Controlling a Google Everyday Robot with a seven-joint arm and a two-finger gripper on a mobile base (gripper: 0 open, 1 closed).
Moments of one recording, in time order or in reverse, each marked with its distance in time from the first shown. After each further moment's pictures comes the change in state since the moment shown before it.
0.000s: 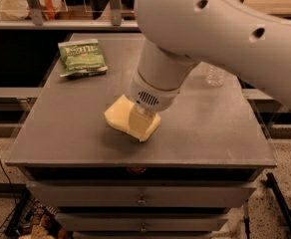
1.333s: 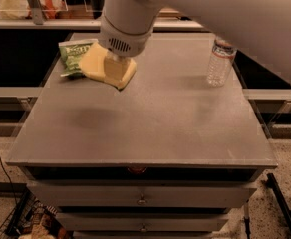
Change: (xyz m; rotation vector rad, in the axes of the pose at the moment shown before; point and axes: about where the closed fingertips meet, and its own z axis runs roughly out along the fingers) arm -0.096 -0.066 -0.058 0.250 -0.102 -0.180
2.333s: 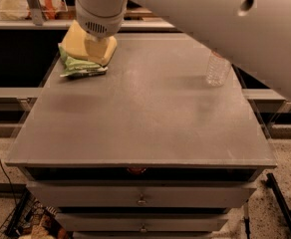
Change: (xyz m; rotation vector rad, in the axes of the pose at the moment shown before) arm -0.058 -0.045 0.016 0.124 -0.035 -0.136
